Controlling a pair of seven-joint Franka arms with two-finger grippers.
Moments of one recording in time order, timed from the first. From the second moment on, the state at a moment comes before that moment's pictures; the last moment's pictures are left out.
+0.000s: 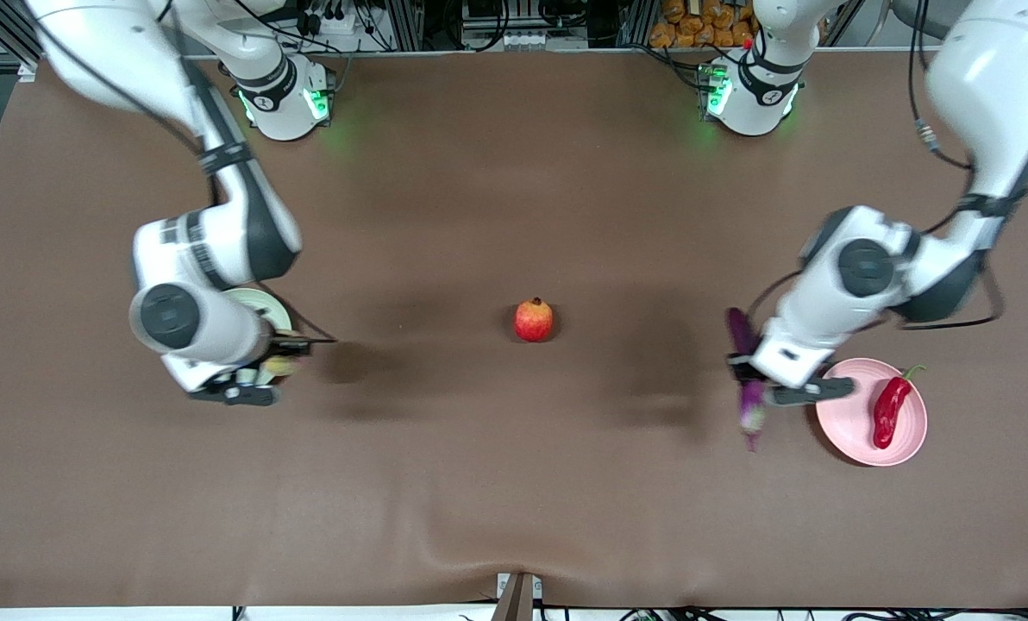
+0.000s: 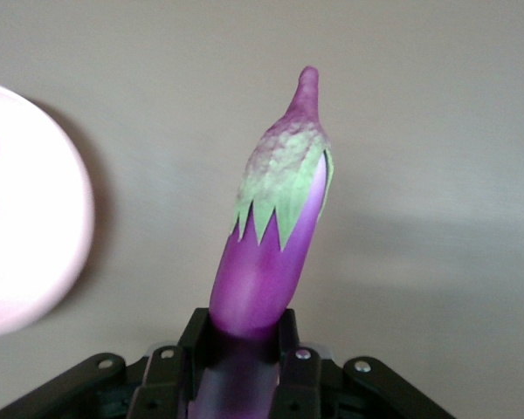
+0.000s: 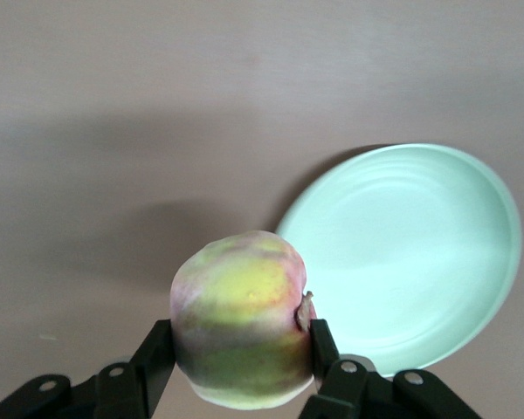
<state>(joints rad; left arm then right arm) 0.66 0.59 -0.91 -1.86 0.66 2.30 -0.61 0.10 0.47 0.06 -1.69 -0.09 1.93 0.25</state>
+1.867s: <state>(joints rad) 0.64 0.60 -0.73 -1.56 0.53 2.08 -0.08 0.11 0.42 0.12 -1.62 0.24 1.73 0.37</state>
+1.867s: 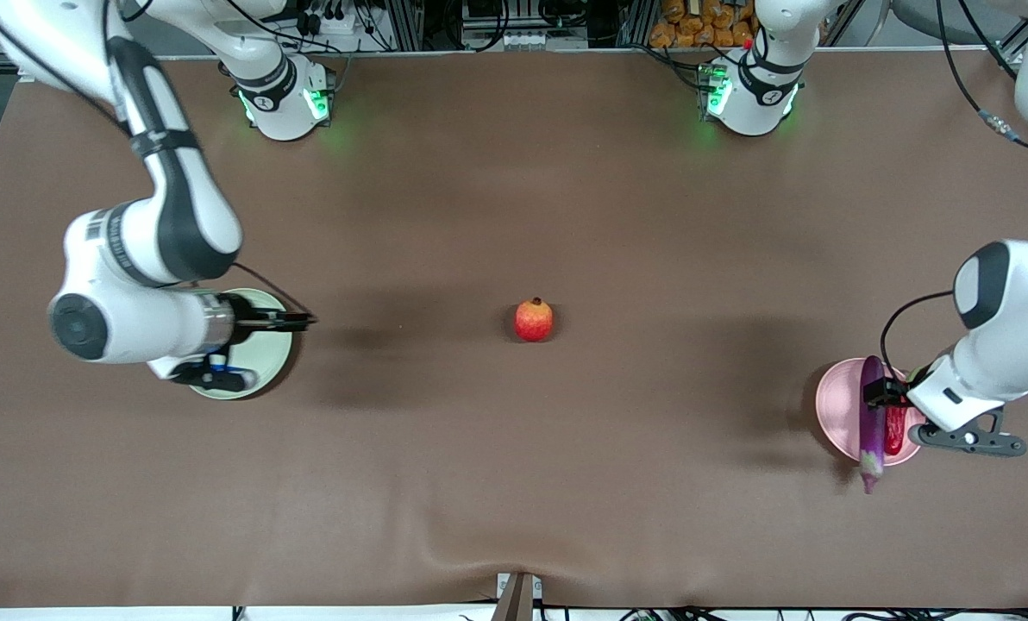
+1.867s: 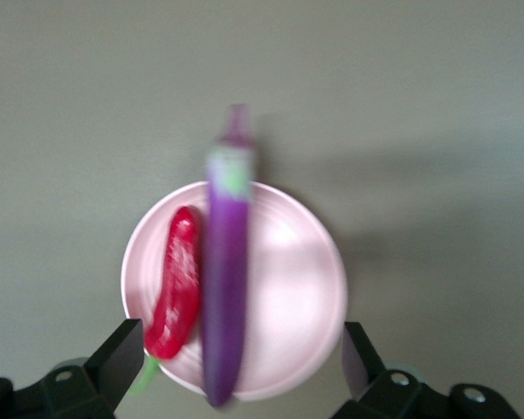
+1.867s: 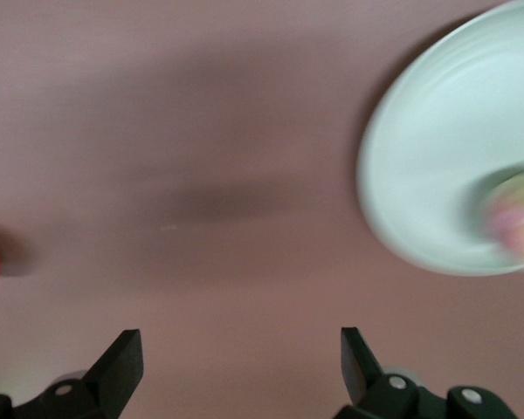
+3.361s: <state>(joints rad) 0.11 0.09 -0.25 -1.40 0.10 1.52 -0.17 0.60 0.75 0.11 -1.54 0.50 2.38 1.08</state>
